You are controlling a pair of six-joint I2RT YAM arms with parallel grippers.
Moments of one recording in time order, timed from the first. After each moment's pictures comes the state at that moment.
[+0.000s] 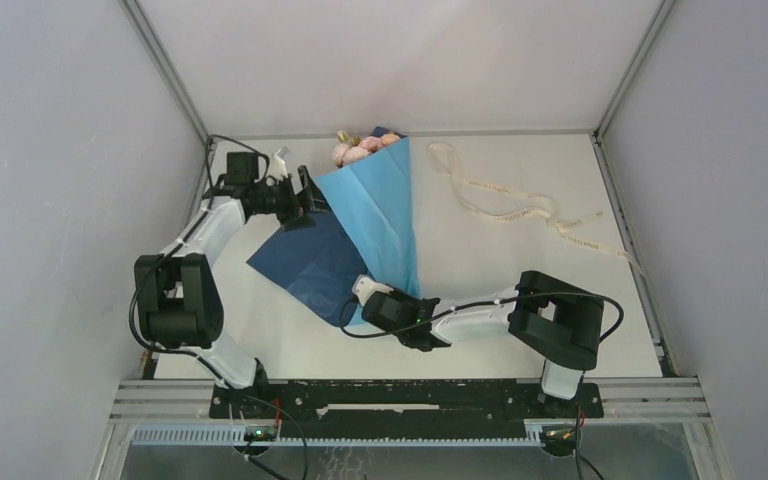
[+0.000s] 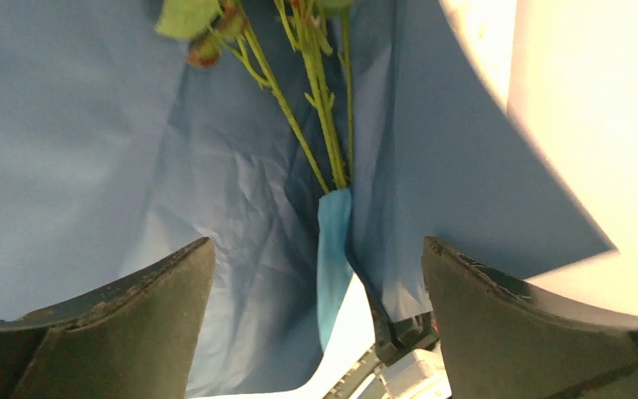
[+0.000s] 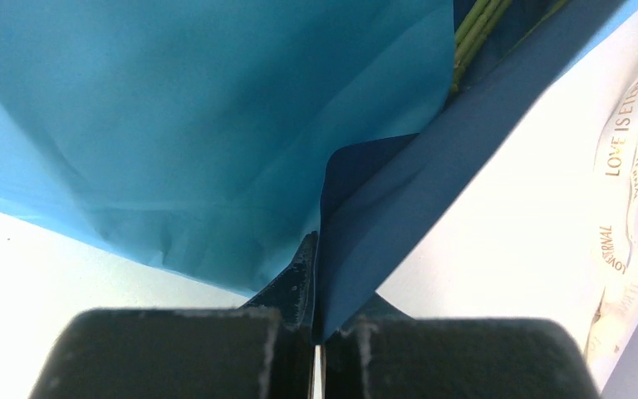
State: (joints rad) left arm -0.01 1.64 1.25 -0.51 0.74 -0.33; right arm 1.20 1.76 0.87 -0.12 0.63 -0.11
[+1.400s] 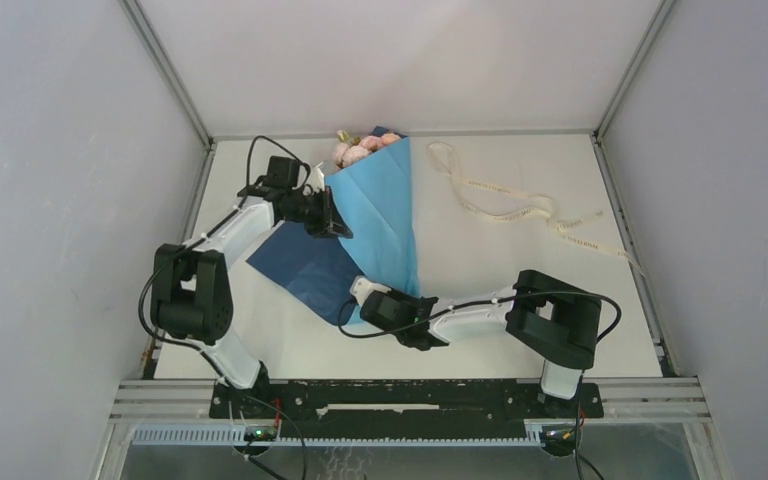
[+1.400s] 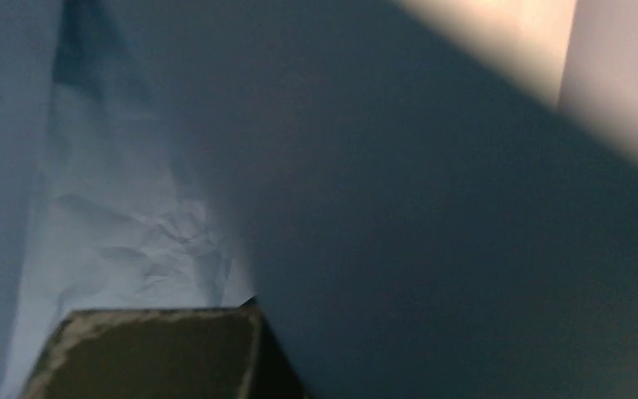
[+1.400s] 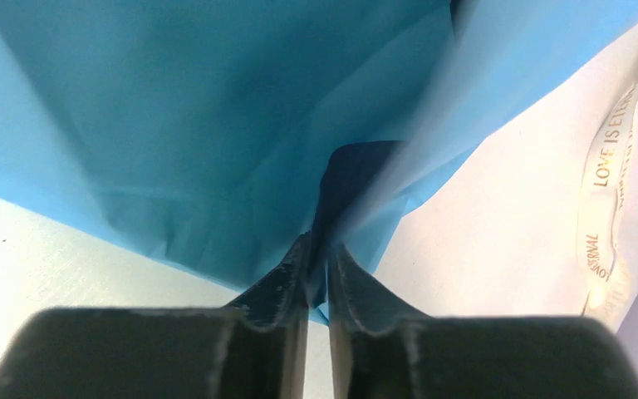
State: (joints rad) left arm -0.21 1.67 1.21 -0.52 0.67 -0.34; right arm 1.20 1.78 0.89 -0.13 0.63 -0.14
